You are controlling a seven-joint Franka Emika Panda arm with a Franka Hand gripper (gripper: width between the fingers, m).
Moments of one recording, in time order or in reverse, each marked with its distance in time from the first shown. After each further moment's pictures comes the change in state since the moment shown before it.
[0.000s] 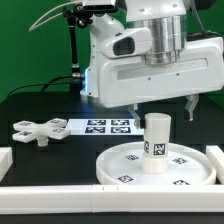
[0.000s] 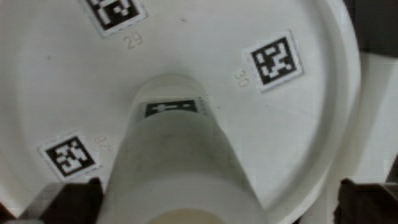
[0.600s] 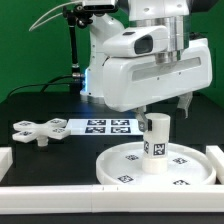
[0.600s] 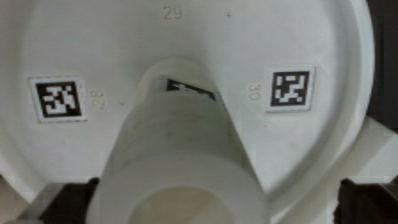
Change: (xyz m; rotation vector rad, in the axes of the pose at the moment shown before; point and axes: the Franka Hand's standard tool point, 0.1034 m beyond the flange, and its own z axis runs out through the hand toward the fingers) arm -0.001 0.003 0.000 -0.004 -0.002 -0.395
